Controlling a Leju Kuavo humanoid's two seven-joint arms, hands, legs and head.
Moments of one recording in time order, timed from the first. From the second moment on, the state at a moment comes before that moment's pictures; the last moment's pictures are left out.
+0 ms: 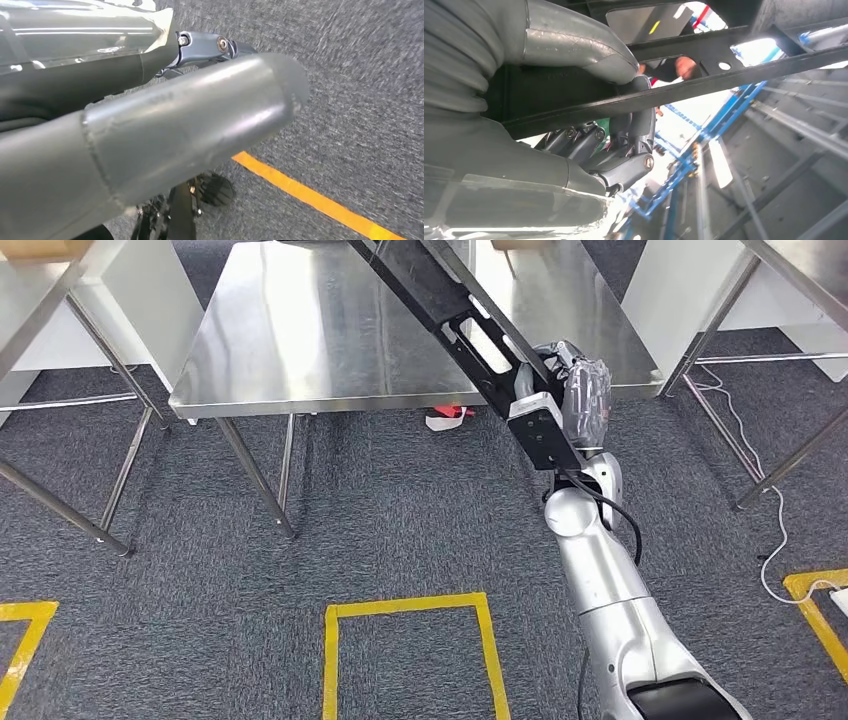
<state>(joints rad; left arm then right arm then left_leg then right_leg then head) -0.10 -0.12 0.83 -0.21 -0.27 0.30 -0.33 -0.72 0.10 0.23 -1.09 0.61 -0.37 -0.36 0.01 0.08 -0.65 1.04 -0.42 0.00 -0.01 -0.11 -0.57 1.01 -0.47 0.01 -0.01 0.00</state>
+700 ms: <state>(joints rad) -0.10 -0.13 0.83 -0.20 -0.27 0.26 -0.35 -0.74 0.09 0.23 -1.04 0.57 -0.37 -0.40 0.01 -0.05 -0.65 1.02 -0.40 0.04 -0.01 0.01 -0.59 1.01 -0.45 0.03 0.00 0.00</state>
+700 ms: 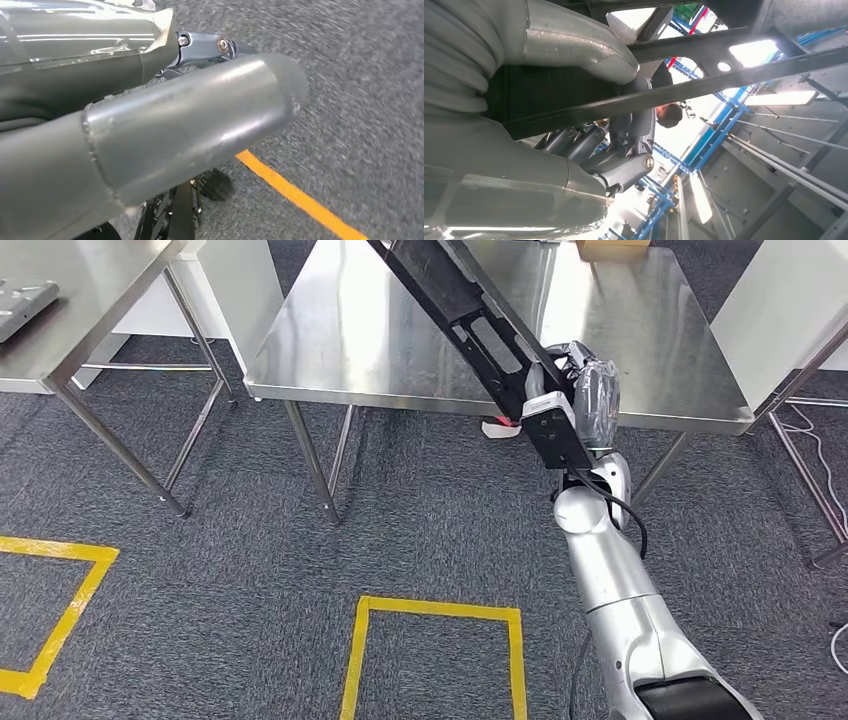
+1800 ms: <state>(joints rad) -0.09 -0.11 0.80 -0.20 -0.35 0.17 -0.45 -0.82 0.10 0.23 -0.95 0.59 -0.40 -0.41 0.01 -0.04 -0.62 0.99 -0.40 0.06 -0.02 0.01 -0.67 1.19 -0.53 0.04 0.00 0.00</state>
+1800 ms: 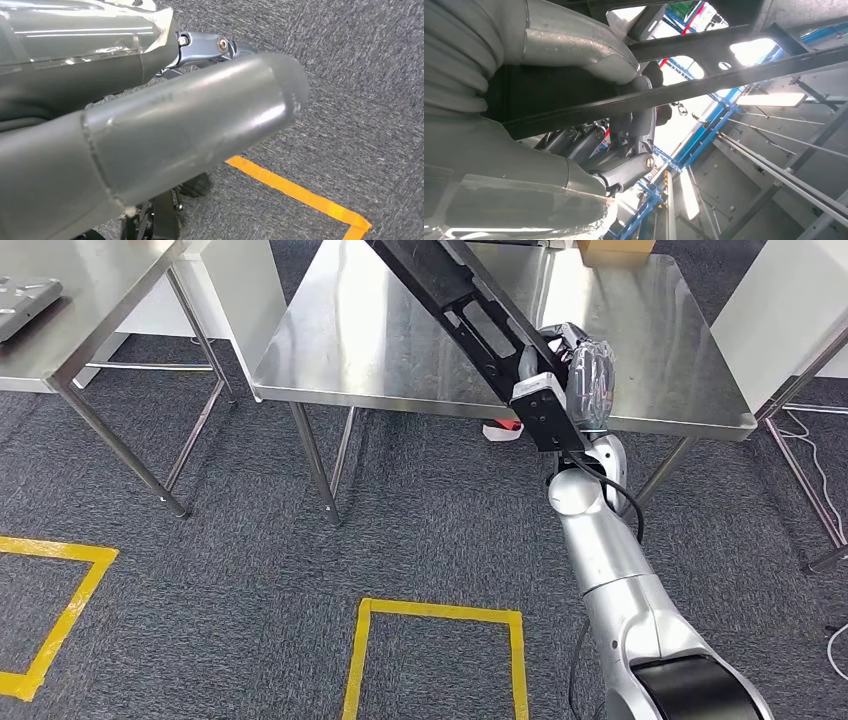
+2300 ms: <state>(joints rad) -0.09 -0.12 0.80 -0.20 -0.35 0.16 -0.46 -0.83 0.09 0.24 -0.93 0.59 -0.40 -0.42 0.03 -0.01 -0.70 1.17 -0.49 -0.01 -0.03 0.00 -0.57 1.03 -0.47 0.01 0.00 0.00</state>
